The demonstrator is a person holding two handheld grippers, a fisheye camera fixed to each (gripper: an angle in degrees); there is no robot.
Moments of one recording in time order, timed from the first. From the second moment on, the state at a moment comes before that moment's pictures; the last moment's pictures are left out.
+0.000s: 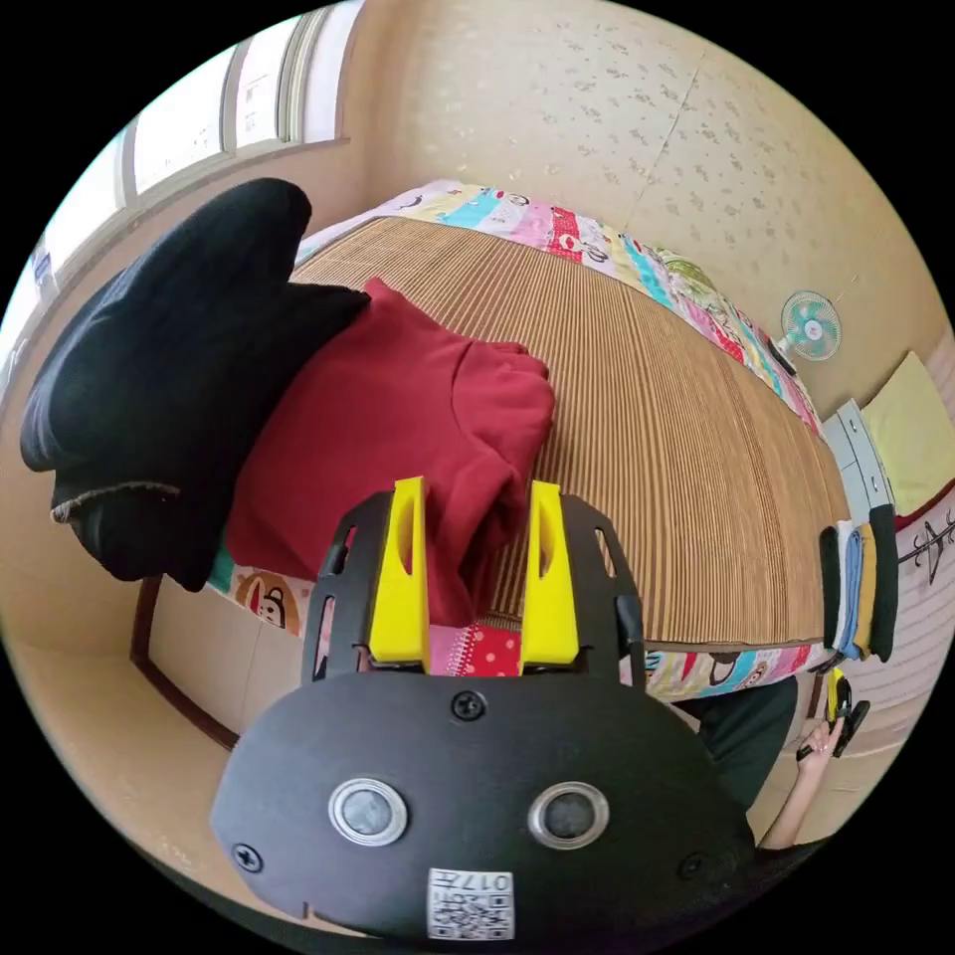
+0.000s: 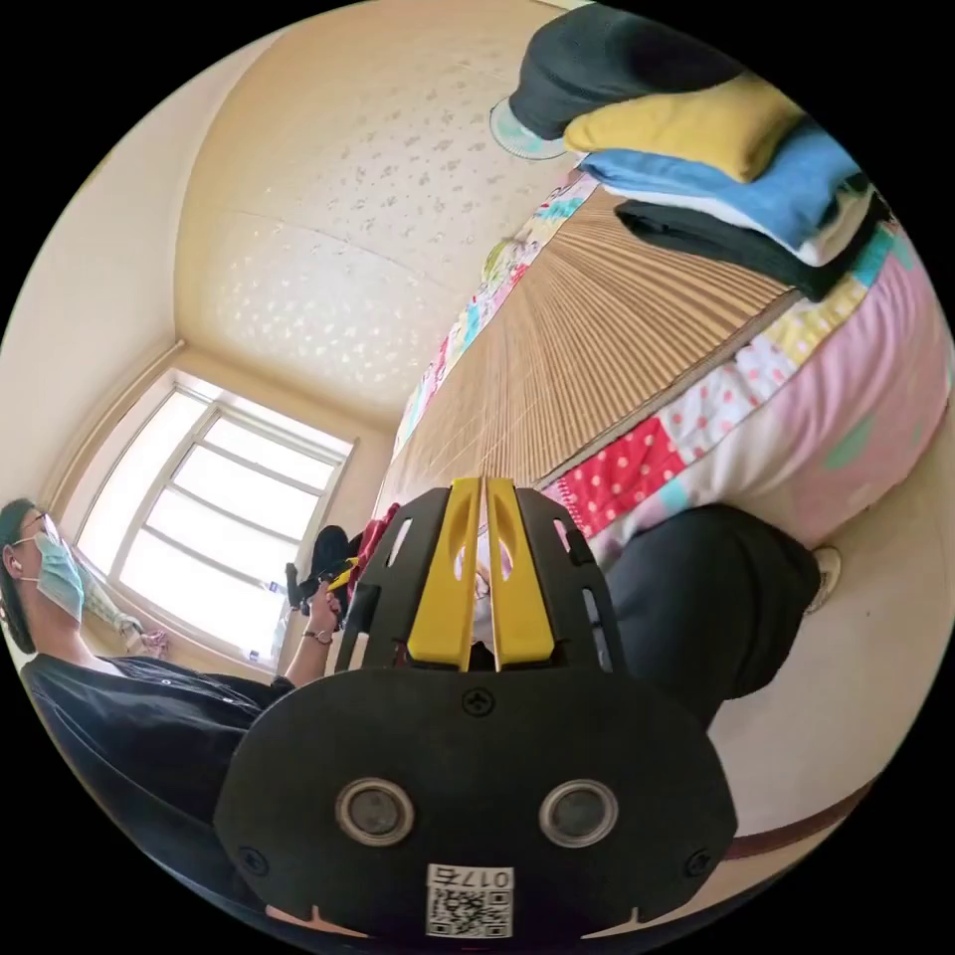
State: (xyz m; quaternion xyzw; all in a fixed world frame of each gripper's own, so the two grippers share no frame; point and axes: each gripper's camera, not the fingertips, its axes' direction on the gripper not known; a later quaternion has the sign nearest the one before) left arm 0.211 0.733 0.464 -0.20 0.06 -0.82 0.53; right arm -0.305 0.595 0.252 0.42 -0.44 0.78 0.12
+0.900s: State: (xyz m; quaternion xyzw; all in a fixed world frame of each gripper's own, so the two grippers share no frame) left arm 0.314 0.472 0.469 0.18 0.51 -0.54 0.64; right arm -0.208 0.441 0.244 0.56 -0.57 0.58 0.16
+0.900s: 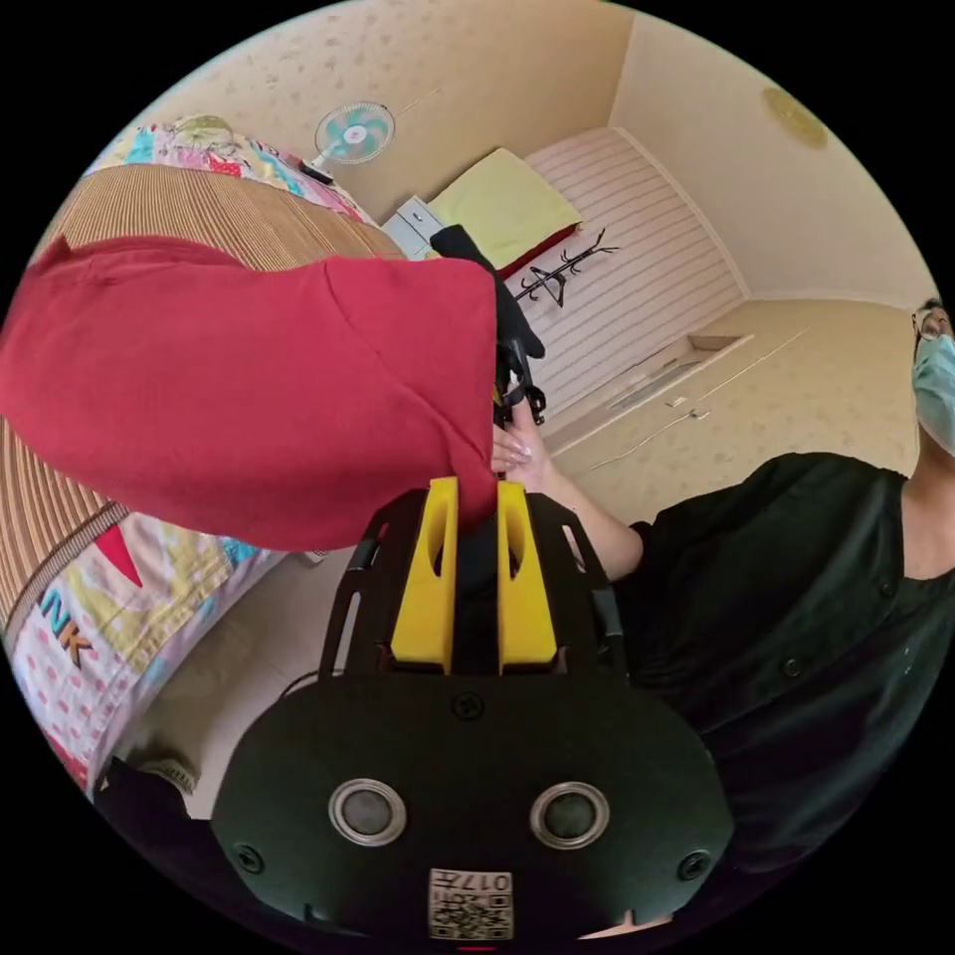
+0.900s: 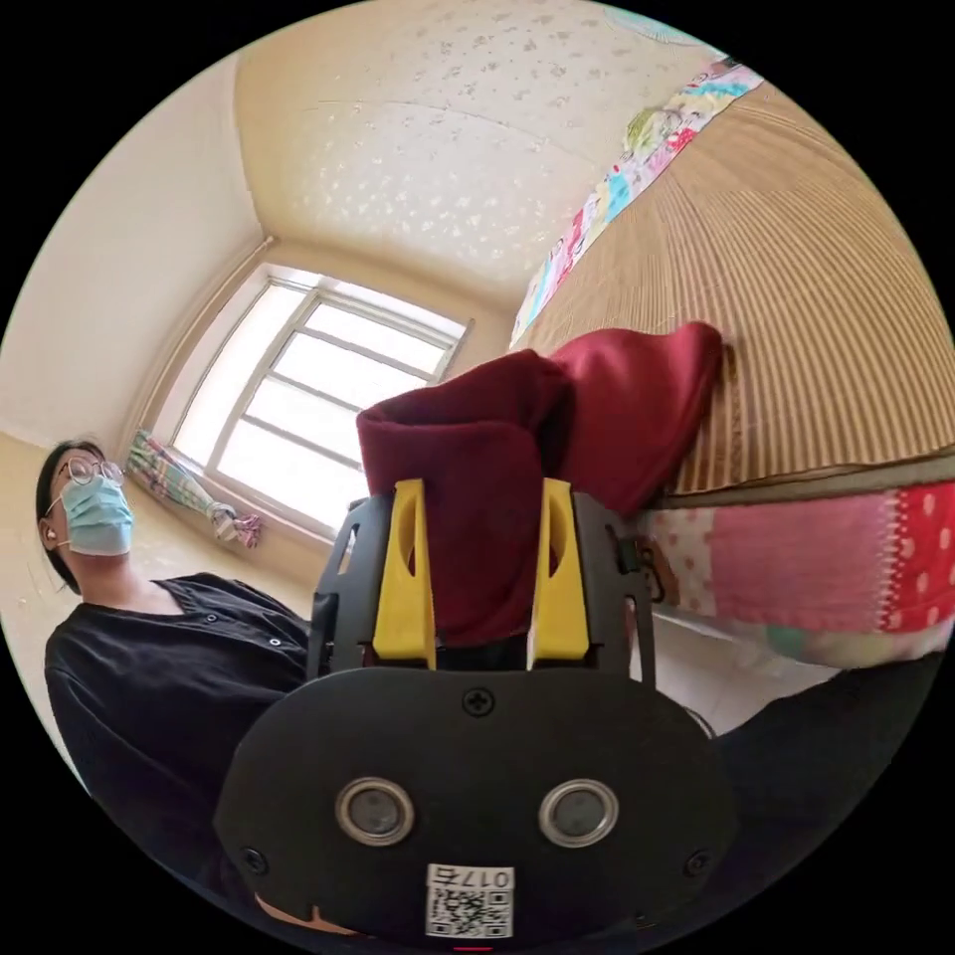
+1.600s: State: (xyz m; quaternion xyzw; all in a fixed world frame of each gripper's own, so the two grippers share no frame) left arm 0.365 0.790 0.520 0.25 0.49 -0.71 0.44; right arm -0.173 0.329 0.108 0.65 -0.57 0.39 0.31
